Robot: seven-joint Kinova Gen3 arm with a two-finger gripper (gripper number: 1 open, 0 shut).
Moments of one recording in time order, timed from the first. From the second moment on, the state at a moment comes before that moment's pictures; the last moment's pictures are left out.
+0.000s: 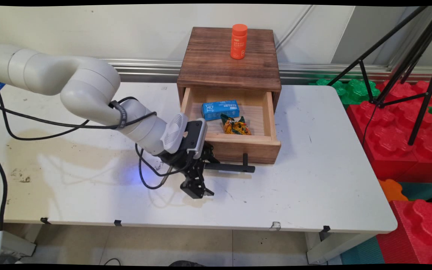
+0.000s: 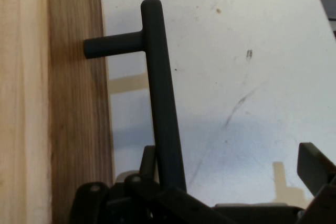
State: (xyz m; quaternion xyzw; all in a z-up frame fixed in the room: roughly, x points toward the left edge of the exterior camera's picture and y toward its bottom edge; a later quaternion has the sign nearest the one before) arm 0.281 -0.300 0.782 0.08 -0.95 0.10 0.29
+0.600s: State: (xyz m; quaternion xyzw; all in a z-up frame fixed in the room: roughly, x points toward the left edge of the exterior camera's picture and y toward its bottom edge) arm 0.277 -0.287 0.784 0.09 -0.95 0.10 0.29
